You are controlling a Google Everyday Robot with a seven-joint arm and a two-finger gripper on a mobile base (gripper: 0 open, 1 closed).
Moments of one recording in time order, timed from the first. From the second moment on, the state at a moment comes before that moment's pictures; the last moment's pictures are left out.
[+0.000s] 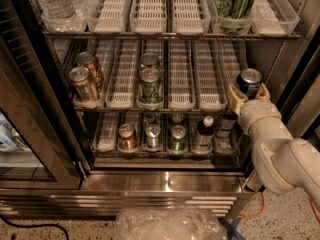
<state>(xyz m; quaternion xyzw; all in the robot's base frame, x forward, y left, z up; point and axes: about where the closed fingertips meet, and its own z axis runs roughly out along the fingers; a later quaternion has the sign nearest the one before) 0.624 -0.252 0.832 -0.06 0.69 0.00 0.72</state>
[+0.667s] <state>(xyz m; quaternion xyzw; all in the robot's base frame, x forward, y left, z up) 0.629 -0.264 0.861 -0.10 0.69 0.00 0.71</state>
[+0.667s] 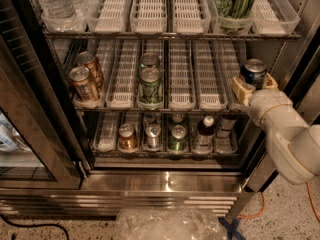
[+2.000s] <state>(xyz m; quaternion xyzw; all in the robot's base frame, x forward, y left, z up) 0.579 -0.211 0.878 -0.26 0.68 0.16 0.67</state>
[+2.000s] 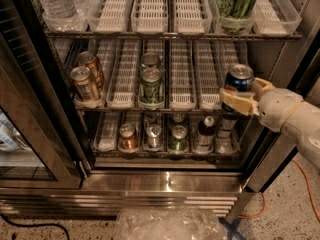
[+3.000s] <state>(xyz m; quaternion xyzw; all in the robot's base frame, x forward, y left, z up) 0.561 -0.178 0.889 -0.30 0.65 0.22 0.66</state>
